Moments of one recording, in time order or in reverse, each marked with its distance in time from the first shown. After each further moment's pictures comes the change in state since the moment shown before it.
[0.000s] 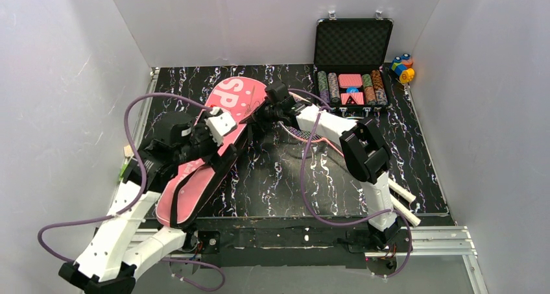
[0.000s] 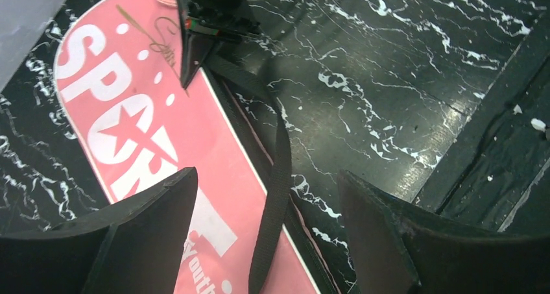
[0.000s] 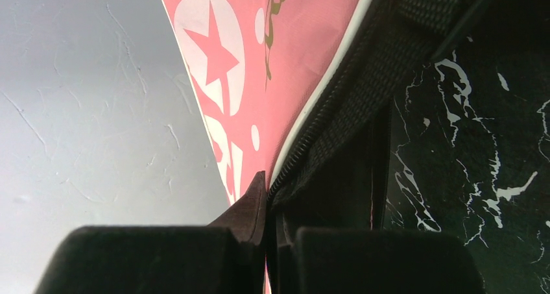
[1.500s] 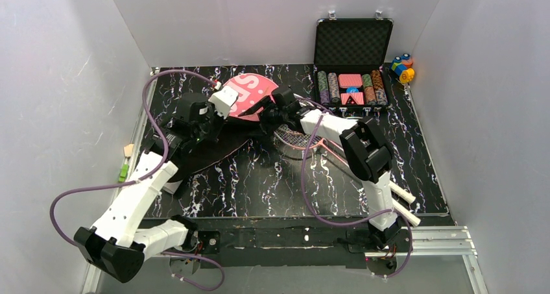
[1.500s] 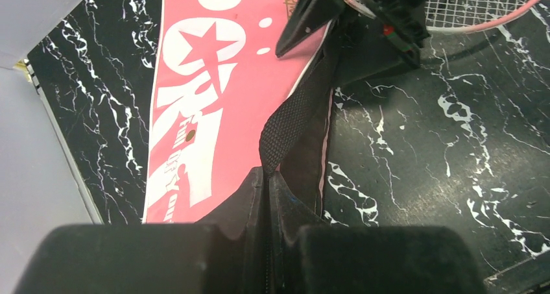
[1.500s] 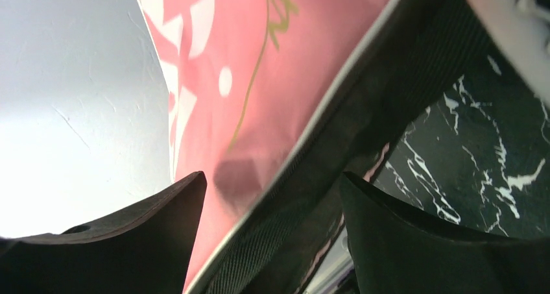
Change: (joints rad) left arm 0.011 0.237 0.040 0.147 -0.367 -0.101; right arm -0.029 -0.025 -0.128 0.139 -0.090 0.137
